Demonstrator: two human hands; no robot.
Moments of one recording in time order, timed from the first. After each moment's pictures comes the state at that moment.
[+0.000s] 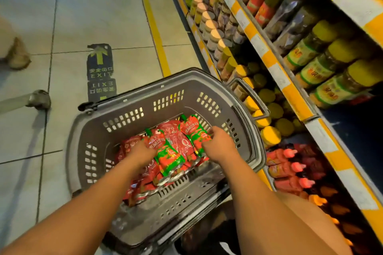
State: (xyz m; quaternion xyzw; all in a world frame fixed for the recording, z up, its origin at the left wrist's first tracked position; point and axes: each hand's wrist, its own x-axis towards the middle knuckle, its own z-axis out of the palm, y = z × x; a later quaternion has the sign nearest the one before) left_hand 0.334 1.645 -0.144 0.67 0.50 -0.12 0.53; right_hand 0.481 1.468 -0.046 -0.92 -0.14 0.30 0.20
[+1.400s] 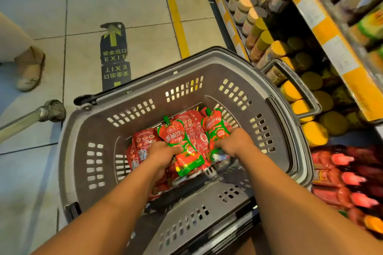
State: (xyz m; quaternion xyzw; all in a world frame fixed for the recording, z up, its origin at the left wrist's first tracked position) left_hand 0.359 1.635 -0.206 0.47 0.58 -0.08 0.66; right_hand 0.530 1.490 -0.153 -0.89 -0.04 0.42 0.18
